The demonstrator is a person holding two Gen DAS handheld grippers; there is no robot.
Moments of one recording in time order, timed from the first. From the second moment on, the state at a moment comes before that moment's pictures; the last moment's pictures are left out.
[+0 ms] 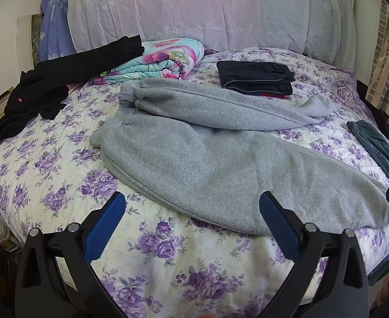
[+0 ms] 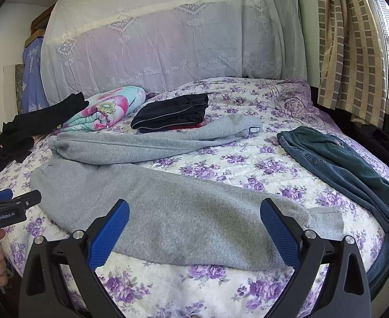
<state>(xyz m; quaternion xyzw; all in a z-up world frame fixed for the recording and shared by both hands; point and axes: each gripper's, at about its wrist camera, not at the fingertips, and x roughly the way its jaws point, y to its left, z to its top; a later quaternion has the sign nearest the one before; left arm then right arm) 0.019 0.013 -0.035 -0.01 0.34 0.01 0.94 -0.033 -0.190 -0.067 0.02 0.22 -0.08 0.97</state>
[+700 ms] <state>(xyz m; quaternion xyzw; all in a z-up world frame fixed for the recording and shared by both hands) 0.133 0.112 -0.020 -0.08 0.38 -0.01 0.92 0.014 -0.271 -0.046 0.06 0.21 -0.09 0.97</state>
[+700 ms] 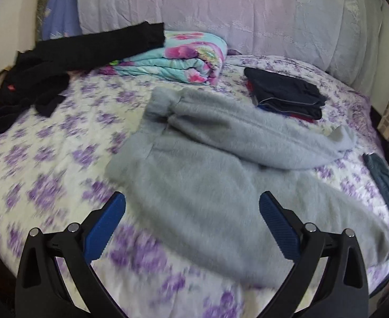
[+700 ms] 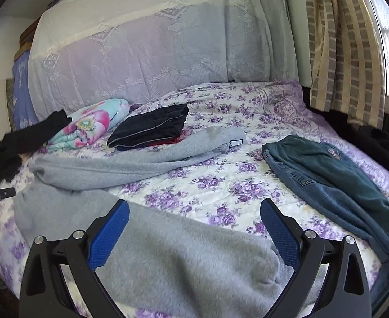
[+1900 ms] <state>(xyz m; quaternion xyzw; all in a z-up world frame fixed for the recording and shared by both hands) 0.294 0.158 0.001 -0.30 0.45 -0.07 0.84 0.085 -0.305 -0.071 0.11 0.25 -0.12 0.96</state>
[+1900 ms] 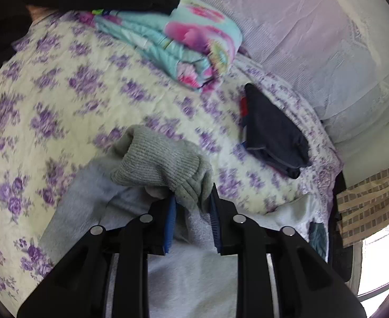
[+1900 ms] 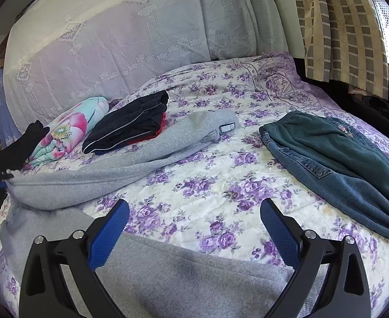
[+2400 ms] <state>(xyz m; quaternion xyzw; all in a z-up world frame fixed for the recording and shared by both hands) 0.391 0.179 -0.054 -0.36 0.44 0.02 0.82 0.108 -0.328 -0.045 0.07 0.25 -0.13 0.96</state>
